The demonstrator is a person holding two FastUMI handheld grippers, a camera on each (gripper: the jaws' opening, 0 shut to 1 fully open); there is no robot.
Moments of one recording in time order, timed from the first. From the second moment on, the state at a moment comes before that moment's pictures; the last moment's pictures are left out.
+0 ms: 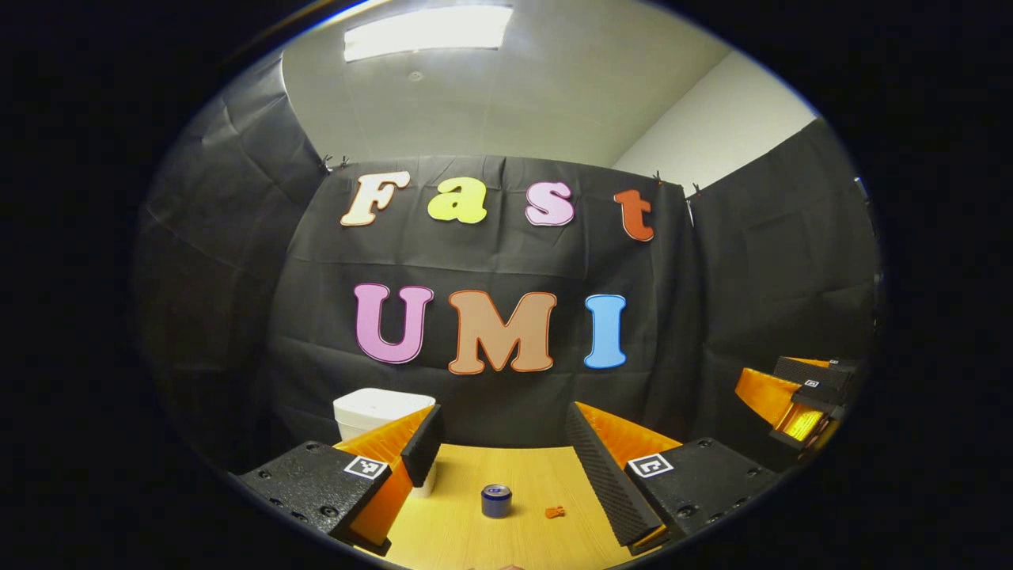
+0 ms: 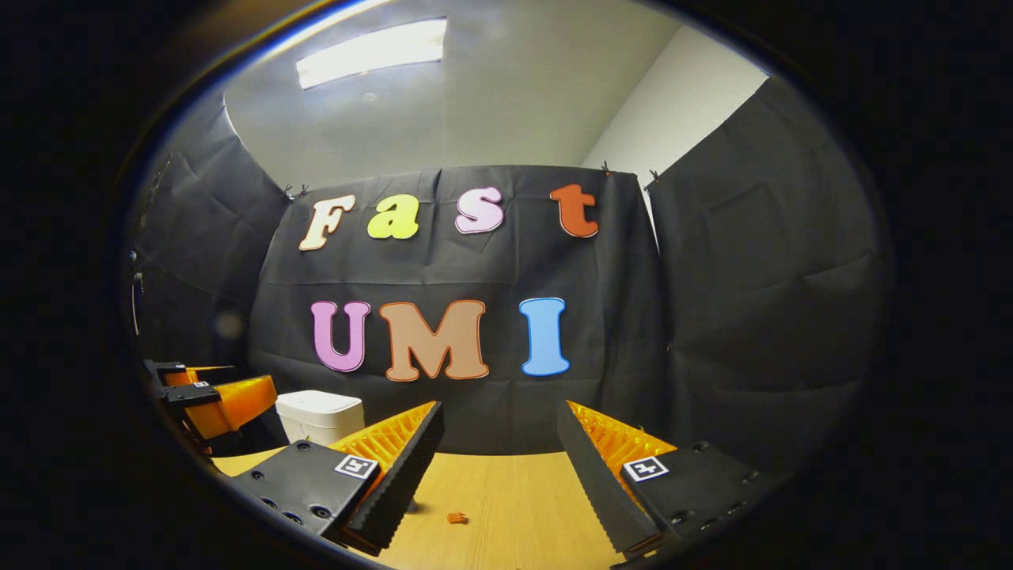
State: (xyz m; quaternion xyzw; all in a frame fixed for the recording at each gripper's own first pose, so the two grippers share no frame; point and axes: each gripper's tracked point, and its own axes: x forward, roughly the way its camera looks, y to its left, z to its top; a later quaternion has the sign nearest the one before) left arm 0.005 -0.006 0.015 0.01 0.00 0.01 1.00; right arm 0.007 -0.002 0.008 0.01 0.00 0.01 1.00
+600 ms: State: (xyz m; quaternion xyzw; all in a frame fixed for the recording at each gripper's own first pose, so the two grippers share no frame) left arm 0.000 -0.005 0.012 0.02 0.00 0.03 1.00; right arm 0.007 0.001 0.008 0.01 0.00 0.03 1.00
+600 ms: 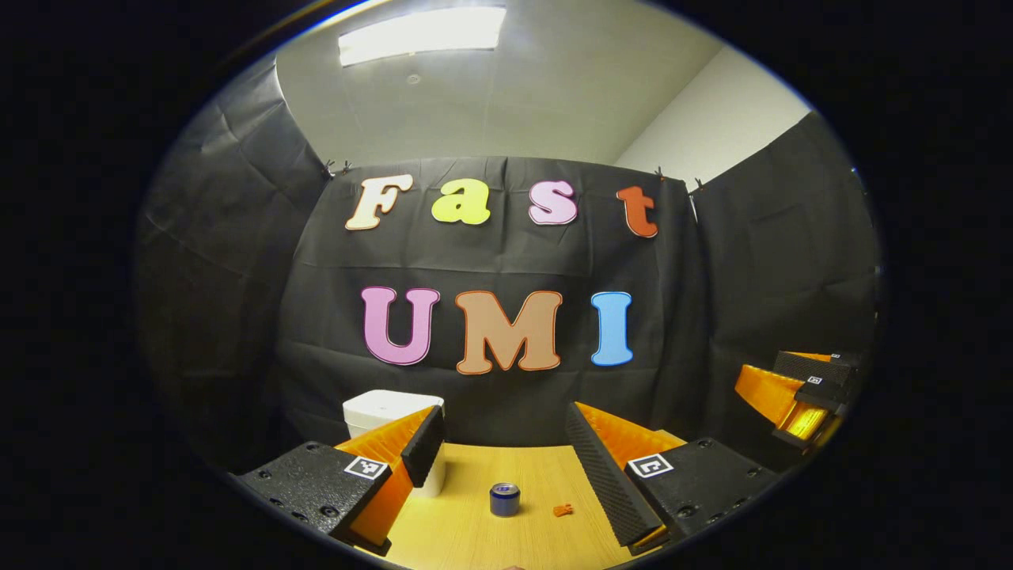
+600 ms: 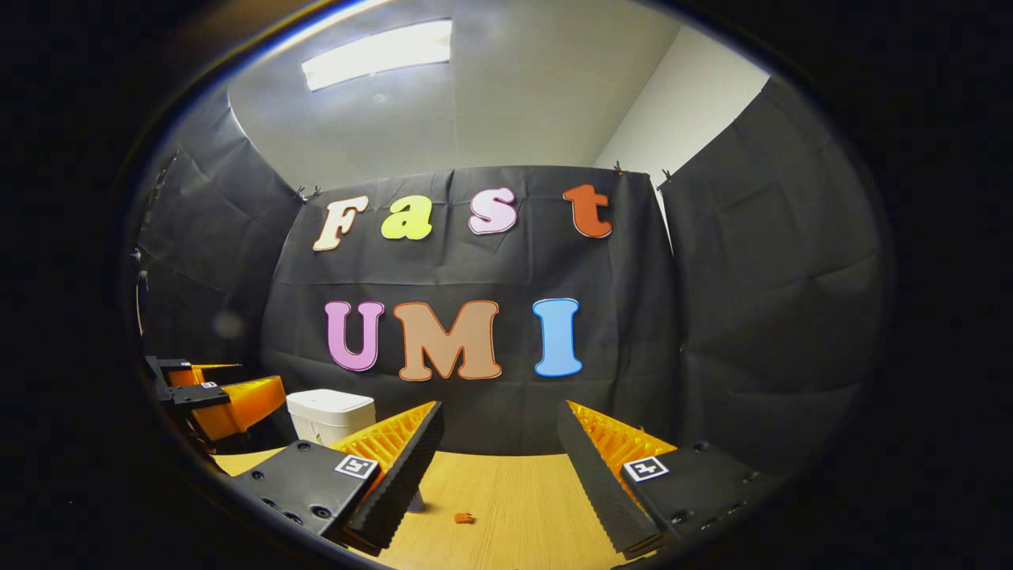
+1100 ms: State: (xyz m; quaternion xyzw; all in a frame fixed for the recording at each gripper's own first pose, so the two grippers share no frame) left arm -0.002 0.003 0.013 0.02 0.00 0.04 1.00; right arm 0.008 0.003 0.006 0.00 0.00 0.04 1.00
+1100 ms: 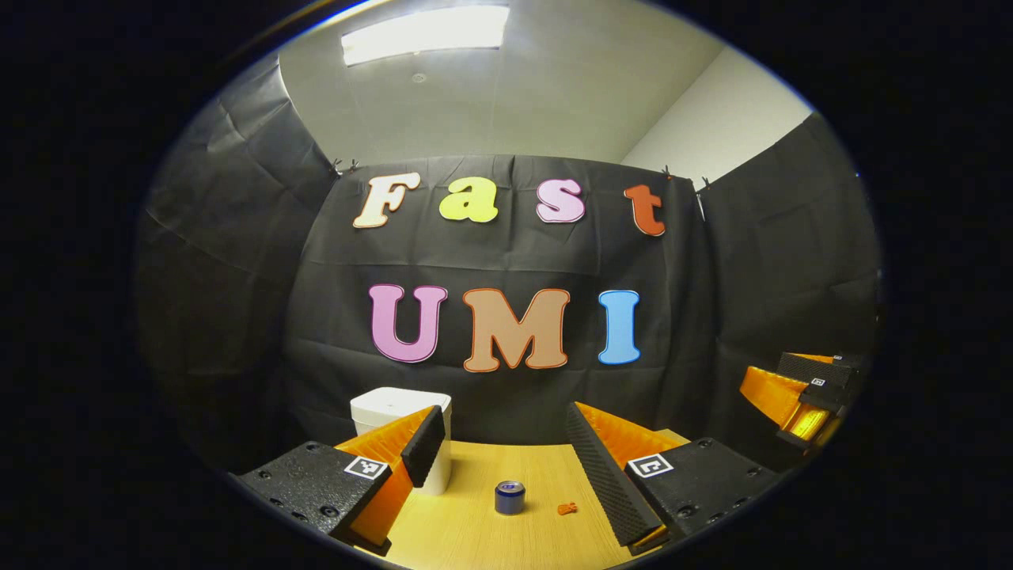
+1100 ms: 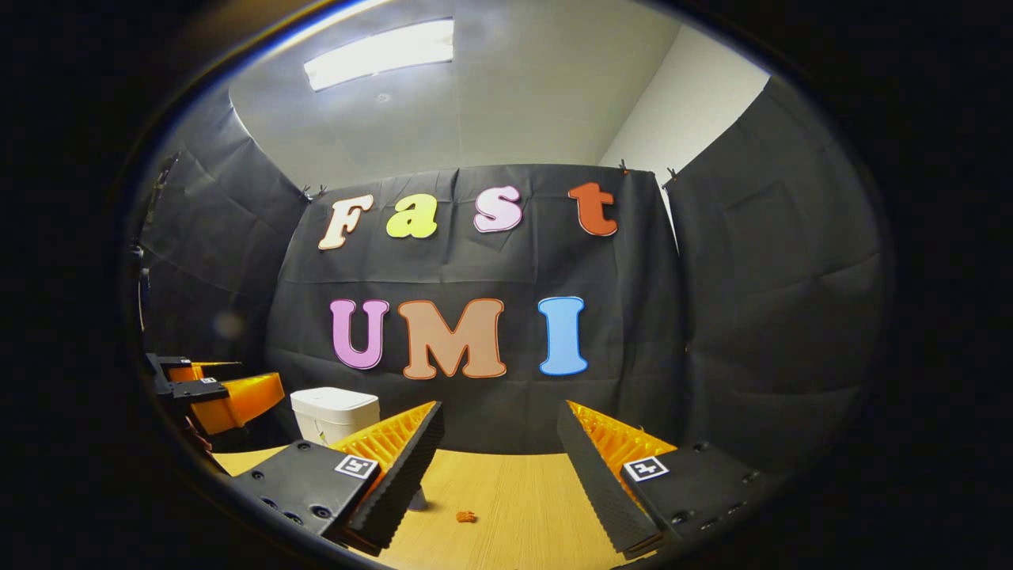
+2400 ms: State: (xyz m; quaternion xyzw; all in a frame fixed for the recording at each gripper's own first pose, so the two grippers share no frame) left arm 0.100 0.100 0.037 0.02 0.04 0.07 1.00; right arm 0.031 0.008 -0.020 0.00 0.01 0.06 1.00
